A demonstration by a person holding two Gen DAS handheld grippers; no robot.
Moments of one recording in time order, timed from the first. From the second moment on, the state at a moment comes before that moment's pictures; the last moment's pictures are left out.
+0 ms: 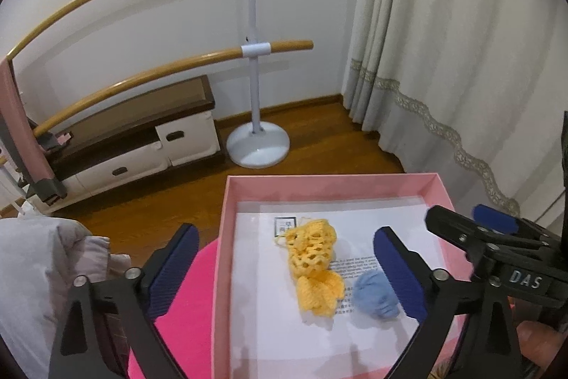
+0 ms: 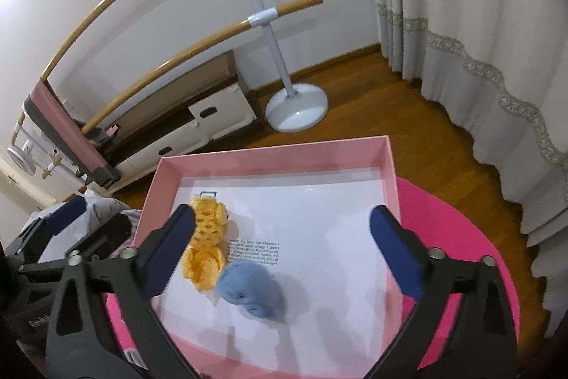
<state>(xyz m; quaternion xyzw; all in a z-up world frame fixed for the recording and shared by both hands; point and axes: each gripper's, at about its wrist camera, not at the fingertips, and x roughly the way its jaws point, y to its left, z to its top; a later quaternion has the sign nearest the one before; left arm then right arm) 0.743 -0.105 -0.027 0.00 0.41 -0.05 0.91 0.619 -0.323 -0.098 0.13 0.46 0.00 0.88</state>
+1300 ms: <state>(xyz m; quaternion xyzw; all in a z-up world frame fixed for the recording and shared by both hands) 0.384 -0.045 -0.032 0.01 0.23 -0.01 0.97 0.336 -0.278 0.027 0.09 0.27 -0.03 0.96</state>
